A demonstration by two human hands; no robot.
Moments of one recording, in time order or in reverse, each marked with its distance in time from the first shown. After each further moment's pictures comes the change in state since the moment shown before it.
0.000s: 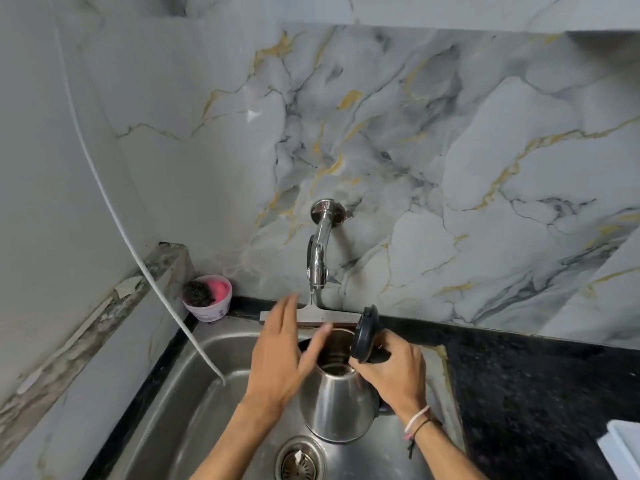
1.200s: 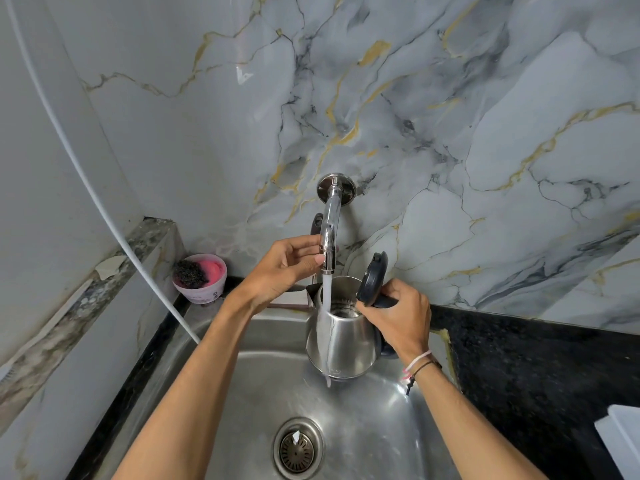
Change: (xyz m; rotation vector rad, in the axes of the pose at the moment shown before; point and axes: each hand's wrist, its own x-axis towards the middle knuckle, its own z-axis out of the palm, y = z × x) left_hand 0.115 -0.029 -0.021 -0.986 -0.474 -0.153; right_hand 0.061 -0.014 0.016 -0.018 0.115 0.043
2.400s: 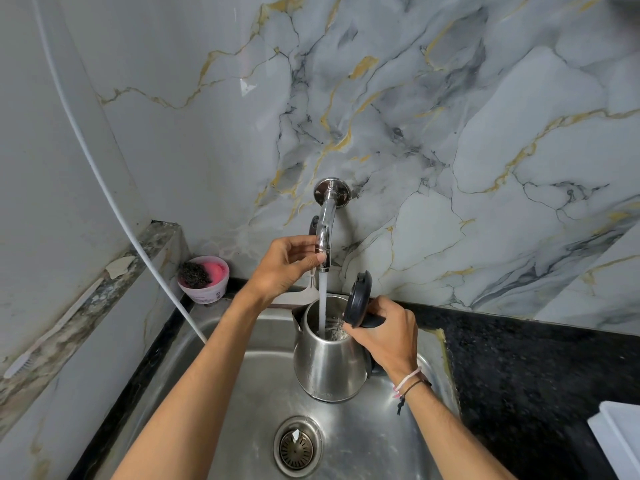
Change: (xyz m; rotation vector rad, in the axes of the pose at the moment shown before) left_hand -0.002 0.003 0.012 0.135 0.169 0.051; right_hand -0.036 -0.002 -0.005 0.050 -0.066 -0.059
